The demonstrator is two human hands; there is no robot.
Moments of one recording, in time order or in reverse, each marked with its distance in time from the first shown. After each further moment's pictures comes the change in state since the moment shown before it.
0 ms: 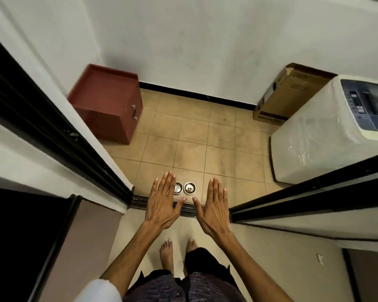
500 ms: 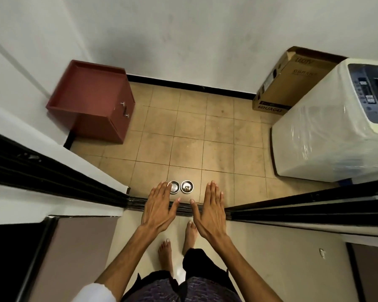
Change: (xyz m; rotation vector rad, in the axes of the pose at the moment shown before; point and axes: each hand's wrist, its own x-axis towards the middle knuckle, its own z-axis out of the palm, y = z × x) left_hand 0.065 0.022 0.024 -0.173 -0.136 -0.111; right_hand 0.053 0.048 0.012 0.080 -0.068 0.088
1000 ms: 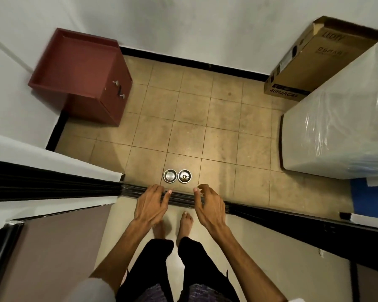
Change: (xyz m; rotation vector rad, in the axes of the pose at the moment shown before) left_hand 0.070 0.015 0.037 -0.068 0.019 -0.167; right_hand 0.086 0.054 0.005 0.151 -0.013 0.051
